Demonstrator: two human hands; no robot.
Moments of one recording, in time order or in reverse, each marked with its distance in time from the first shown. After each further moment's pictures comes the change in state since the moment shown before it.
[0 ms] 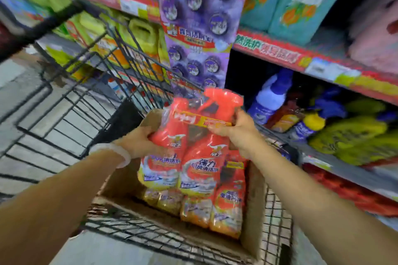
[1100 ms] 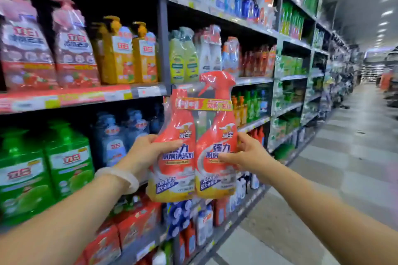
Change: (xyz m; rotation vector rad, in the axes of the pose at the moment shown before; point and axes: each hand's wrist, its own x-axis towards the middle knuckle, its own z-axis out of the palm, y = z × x) left_hand -0.395 0.484 0.664 -0.210 -0.892 0.887; right_hand -0.701 -0.080 -0.609 -0.143 1.135 -0.332
